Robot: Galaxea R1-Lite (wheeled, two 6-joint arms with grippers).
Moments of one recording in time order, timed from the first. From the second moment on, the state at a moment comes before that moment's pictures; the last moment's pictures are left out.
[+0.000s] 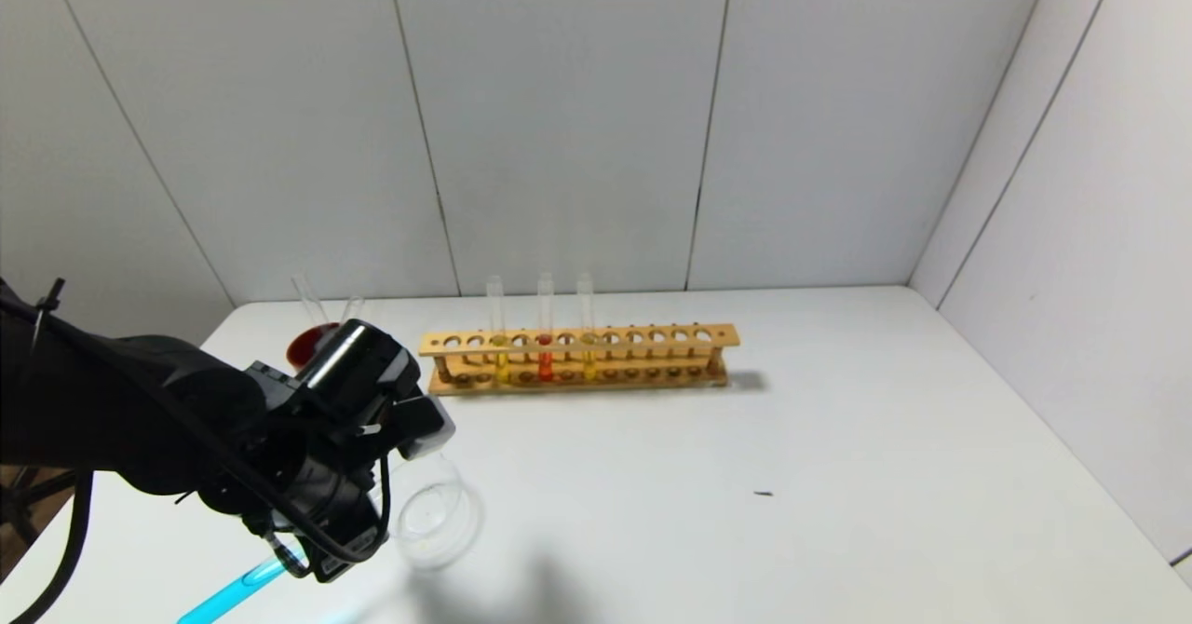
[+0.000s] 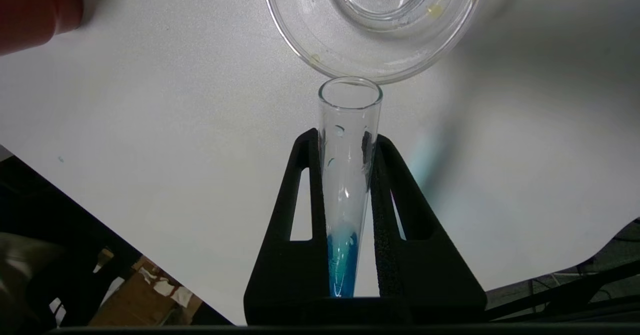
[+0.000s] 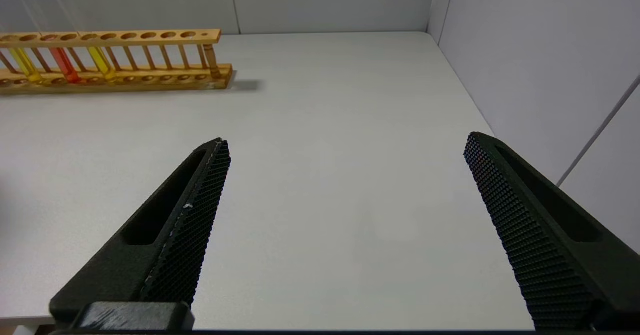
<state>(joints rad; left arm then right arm) -0.46 1.75 -0.86 0.30 0.28 0.43 0.00 0.00 0.00 -0.01 0.00 0.02</state>
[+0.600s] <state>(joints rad) -0.43 1.86 -0.99 0.40 0.28 0.44 0.00 0.00 0.00 -0.01 0.00 0.02</state>
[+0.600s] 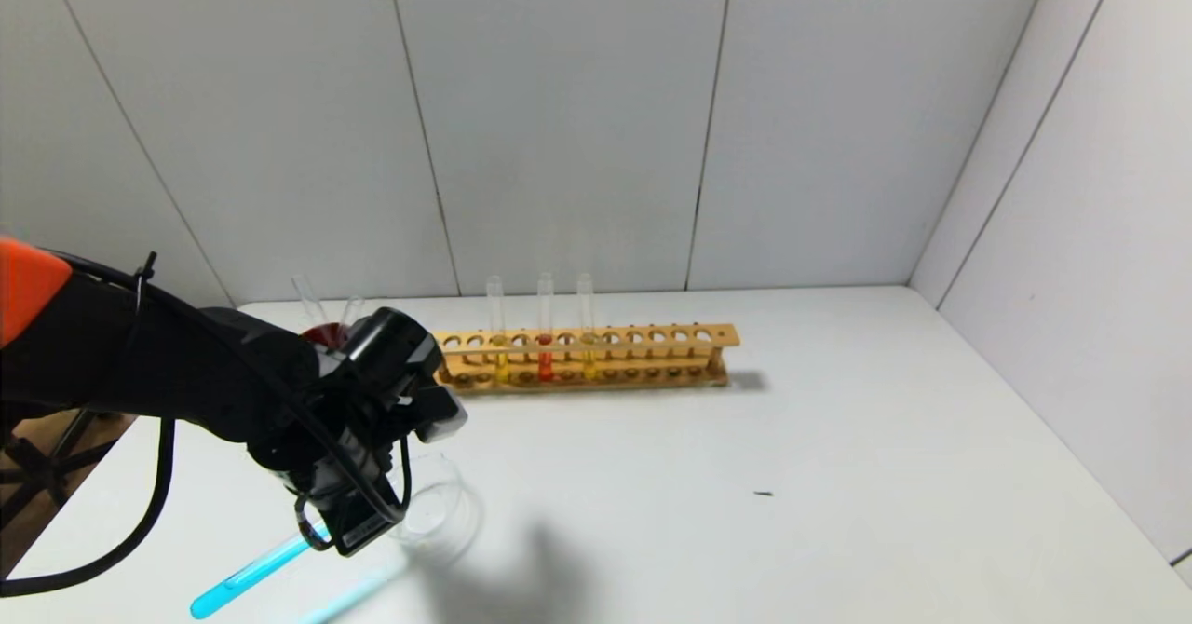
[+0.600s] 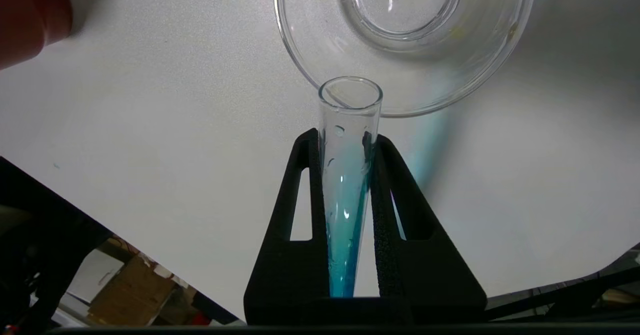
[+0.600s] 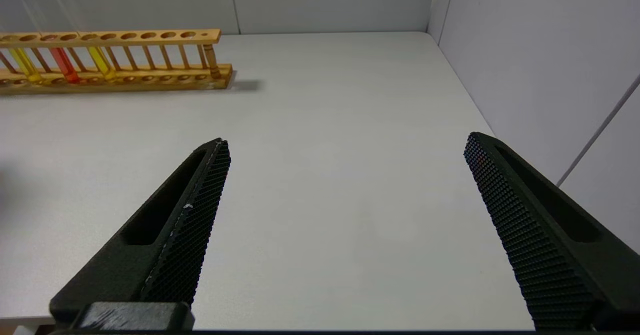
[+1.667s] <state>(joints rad) -0.44 1.94 -1.18 0.66 0.29 0.44 0.00 0.00 0.00 -0.01 0.00 0.02</state>
